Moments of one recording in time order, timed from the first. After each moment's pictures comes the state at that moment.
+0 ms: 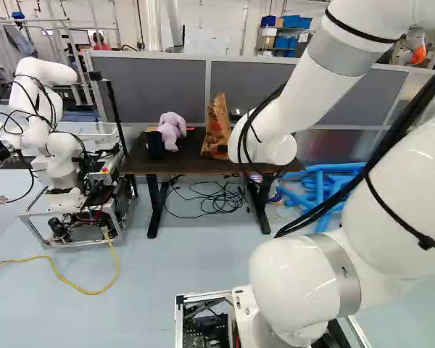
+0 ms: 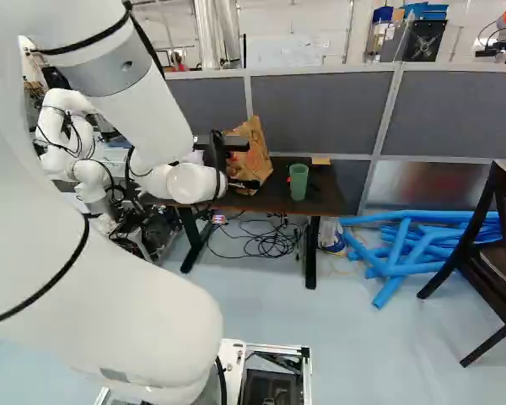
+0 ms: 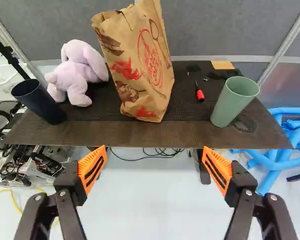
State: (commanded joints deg) arm 0.2 11.3 -17.1 0.3 32.7 2.3
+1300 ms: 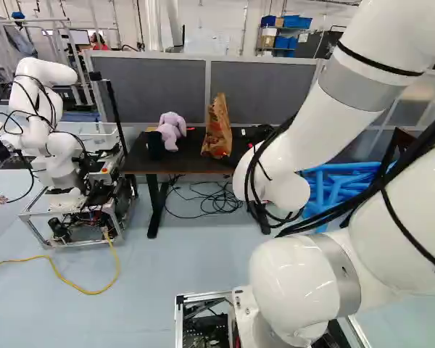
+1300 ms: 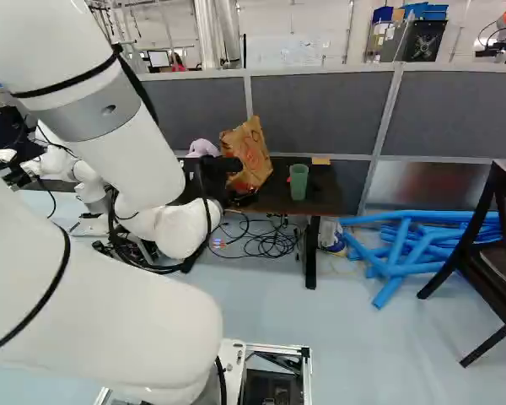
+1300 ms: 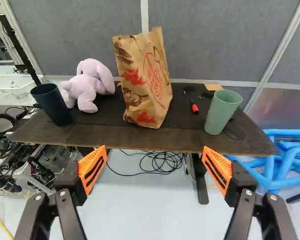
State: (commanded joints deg) arm 0.0 15.9 -5.2 0.0 49.8 0.0
